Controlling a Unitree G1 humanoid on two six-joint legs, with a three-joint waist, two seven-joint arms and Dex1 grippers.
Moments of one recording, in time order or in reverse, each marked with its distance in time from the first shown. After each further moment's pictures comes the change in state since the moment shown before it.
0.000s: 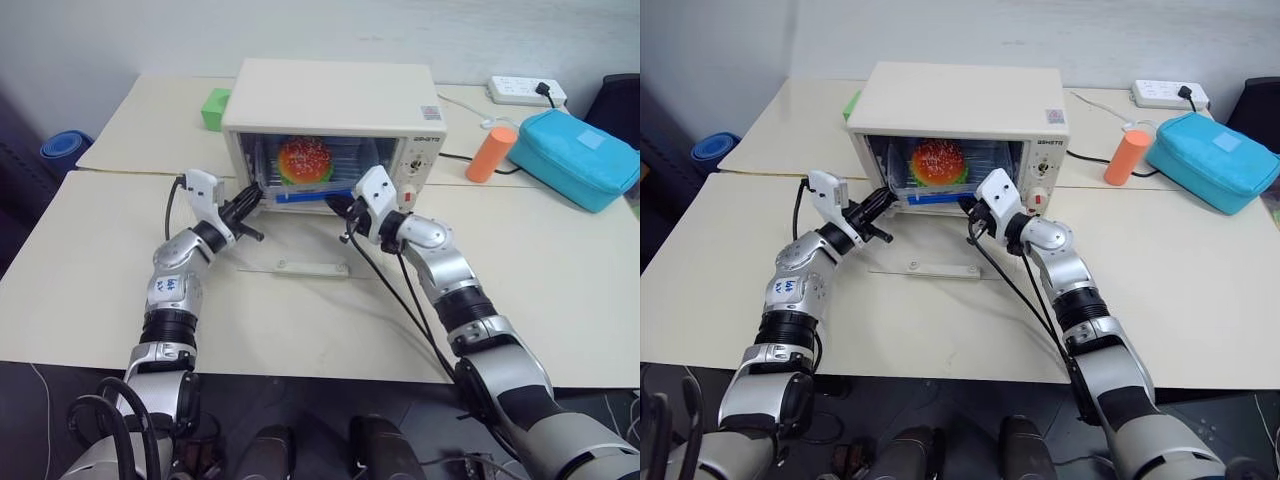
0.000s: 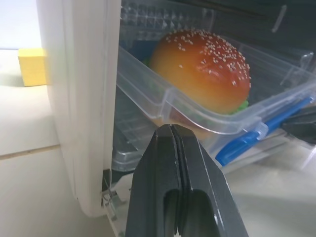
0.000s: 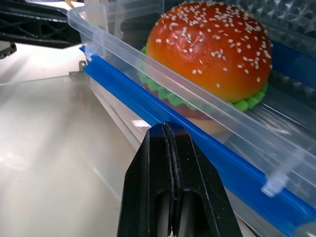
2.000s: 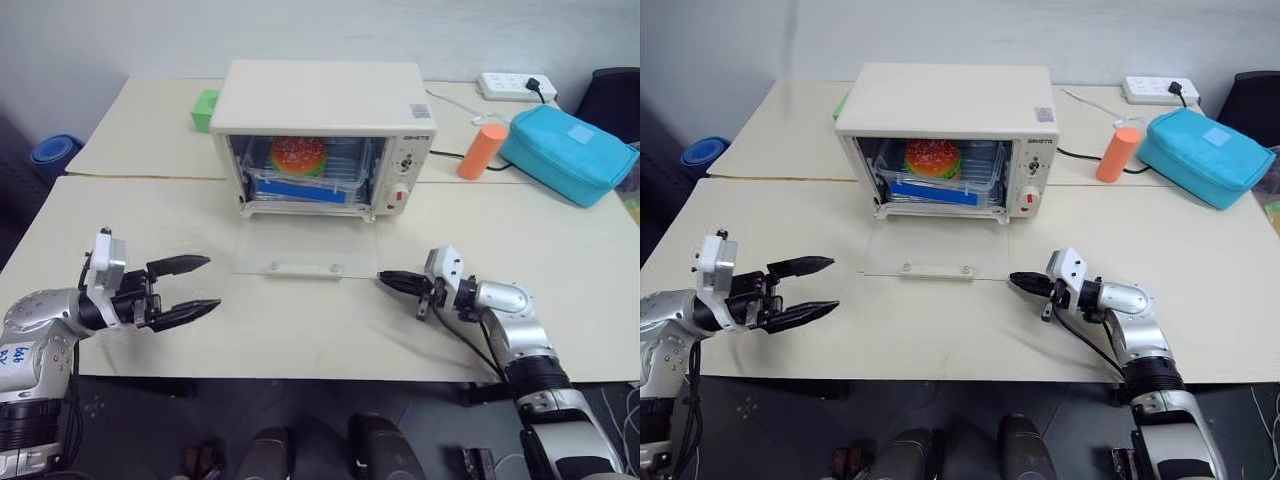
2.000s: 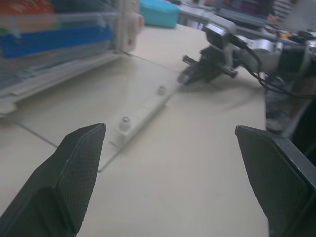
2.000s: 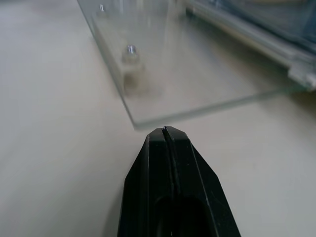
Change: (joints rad) left arm 0.537 0.430 0.173 -0.536 -0.354 0.278 -0.620; right arm 0.430 -0.241 -0.116 -0.235 0.188 -0.129 0.500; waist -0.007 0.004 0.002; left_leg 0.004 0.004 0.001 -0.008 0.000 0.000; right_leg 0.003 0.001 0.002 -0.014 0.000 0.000
